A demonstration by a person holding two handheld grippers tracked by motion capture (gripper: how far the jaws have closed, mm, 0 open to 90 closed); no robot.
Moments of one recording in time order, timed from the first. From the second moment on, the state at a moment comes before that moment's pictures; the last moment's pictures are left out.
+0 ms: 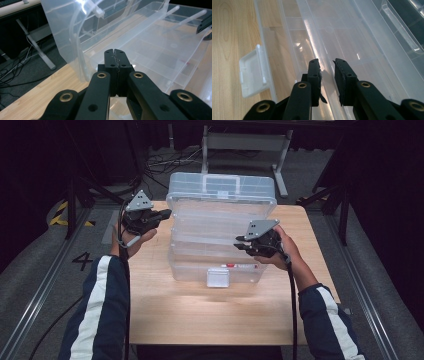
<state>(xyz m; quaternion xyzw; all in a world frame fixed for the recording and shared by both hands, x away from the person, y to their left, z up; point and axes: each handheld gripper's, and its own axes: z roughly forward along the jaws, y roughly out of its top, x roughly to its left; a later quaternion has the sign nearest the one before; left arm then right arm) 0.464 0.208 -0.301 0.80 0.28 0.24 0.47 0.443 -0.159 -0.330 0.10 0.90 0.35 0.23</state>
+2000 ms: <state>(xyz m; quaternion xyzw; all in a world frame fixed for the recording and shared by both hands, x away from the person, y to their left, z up) 0.454 0.205 -0.321 0.82 0.26 0.22 0.46 0.411 -0.220 -0.327 0.15 0.89 0.36 0.24</state>
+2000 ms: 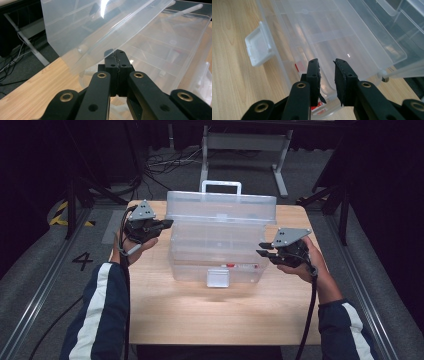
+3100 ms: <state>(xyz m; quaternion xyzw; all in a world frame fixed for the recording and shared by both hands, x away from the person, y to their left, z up) 0.431 0.204 -0.344 0.84 0.24 0.22 0.43 0.401 -0.259 -0.342 0.20 0.88 0.36 0.25</state>
